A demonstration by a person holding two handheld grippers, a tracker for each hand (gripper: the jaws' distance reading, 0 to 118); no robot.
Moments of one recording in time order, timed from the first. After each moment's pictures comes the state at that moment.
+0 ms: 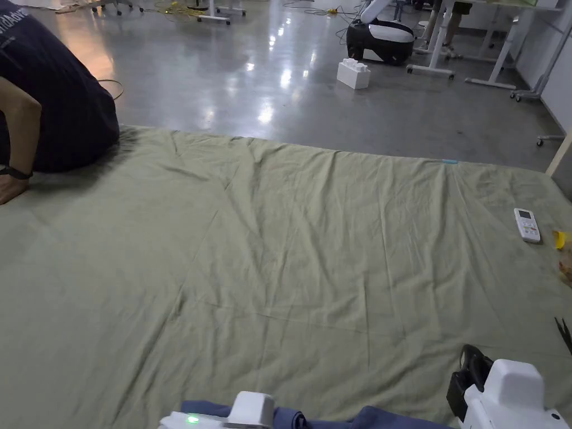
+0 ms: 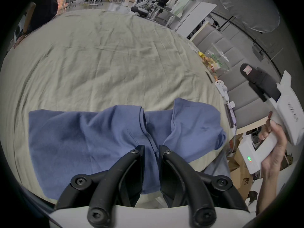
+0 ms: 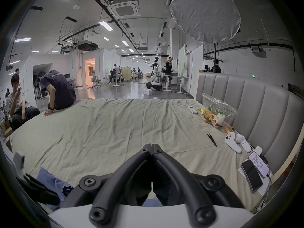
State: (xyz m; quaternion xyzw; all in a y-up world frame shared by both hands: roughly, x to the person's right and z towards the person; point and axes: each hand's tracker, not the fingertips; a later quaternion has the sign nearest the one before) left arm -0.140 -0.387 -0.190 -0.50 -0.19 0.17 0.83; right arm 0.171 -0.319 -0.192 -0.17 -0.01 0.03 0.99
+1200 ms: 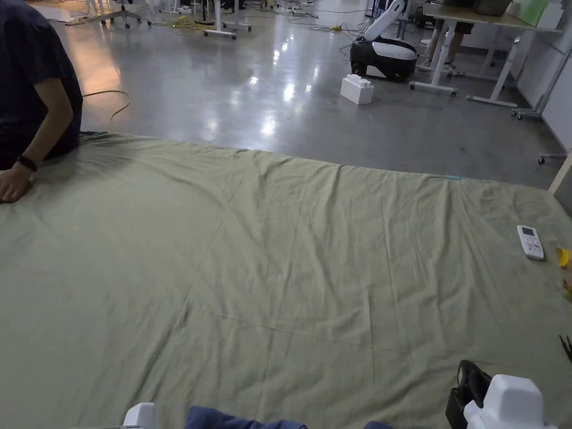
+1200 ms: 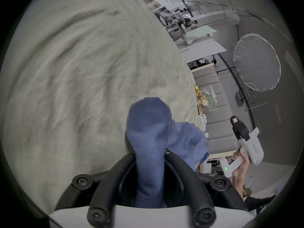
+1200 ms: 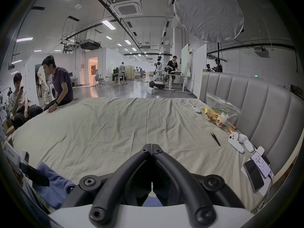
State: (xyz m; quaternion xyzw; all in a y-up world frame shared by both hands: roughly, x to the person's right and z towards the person) left arm -0.309 -0.468 -0.185 -0.45 -0.21 0.37 0.78; right arm 0.160 -0.317 -0.191 -0.17 0.01 0.04 0.98
